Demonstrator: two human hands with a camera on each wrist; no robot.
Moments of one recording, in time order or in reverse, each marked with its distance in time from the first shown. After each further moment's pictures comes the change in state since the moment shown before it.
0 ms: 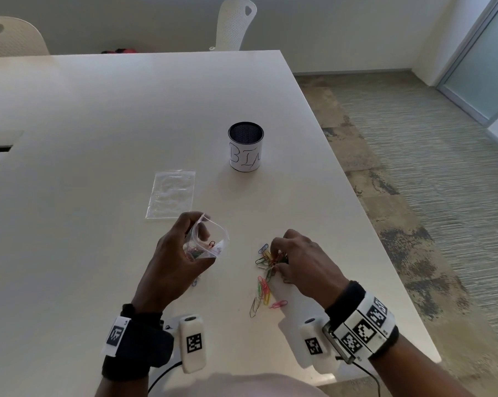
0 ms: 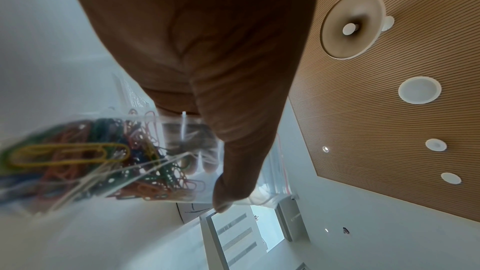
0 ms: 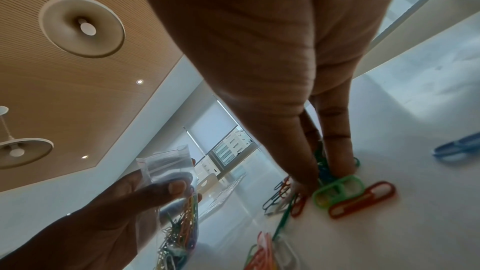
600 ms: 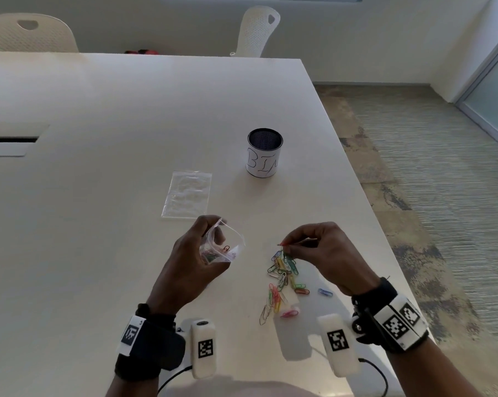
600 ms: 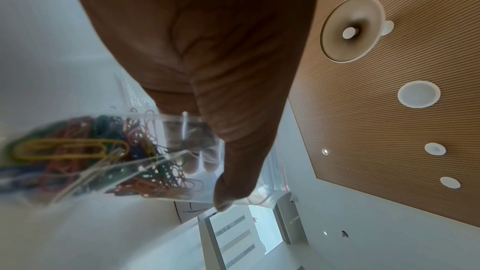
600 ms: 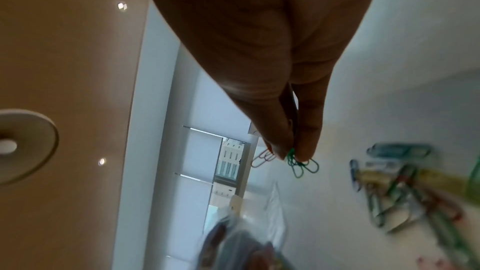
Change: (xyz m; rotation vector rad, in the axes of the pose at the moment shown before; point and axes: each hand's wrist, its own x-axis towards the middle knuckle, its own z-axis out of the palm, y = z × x) left_hand -0.005 0.003 0.001 -0.005 -0.001 0.009; right_hand 0.011 0.001 -0.034 0.795 0.058 0.074
